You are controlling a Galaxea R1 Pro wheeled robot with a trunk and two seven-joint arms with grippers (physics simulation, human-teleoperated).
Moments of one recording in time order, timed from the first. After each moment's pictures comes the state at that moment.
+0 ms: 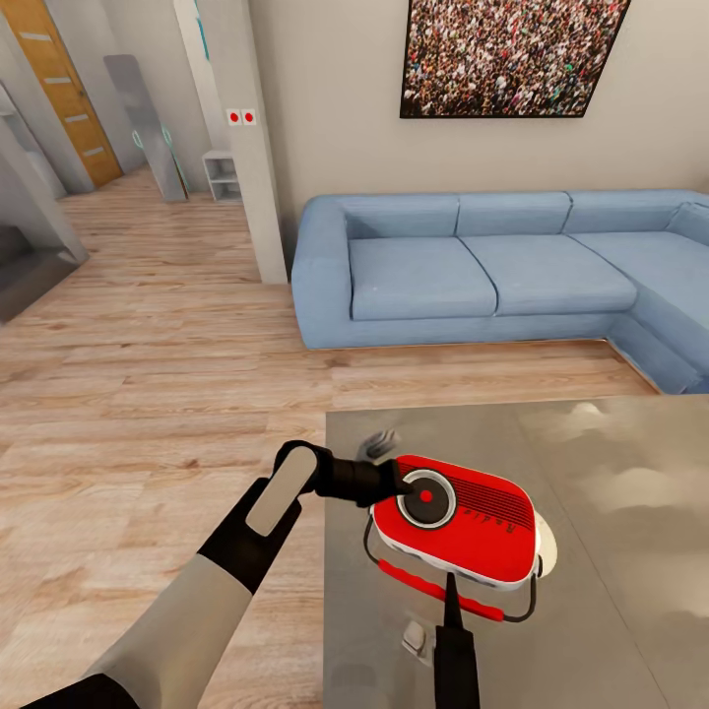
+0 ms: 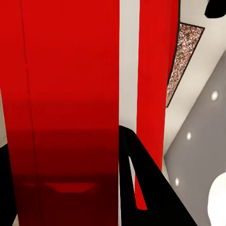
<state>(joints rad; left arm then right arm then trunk) -0.78 -0.17 -0.41 -1.08 1.20 1.03 0.23 -0.32 -0.08 1.18 -0.77 0.30 0.84 -1.45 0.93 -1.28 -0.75</state>
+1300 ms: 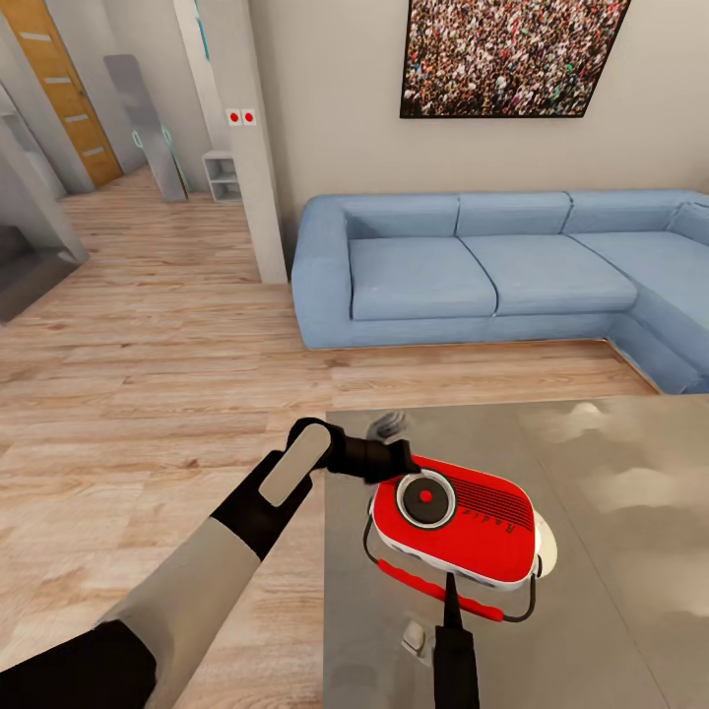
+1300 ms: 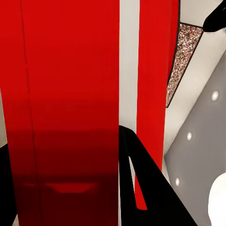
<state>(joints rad) -0.90 -0.17 -0.52 -1.00 1.26 0.96 0.25 -0.32 -0.08 1.19 -0.77 0.30 0.84 -1.45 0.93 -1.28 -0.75</state>
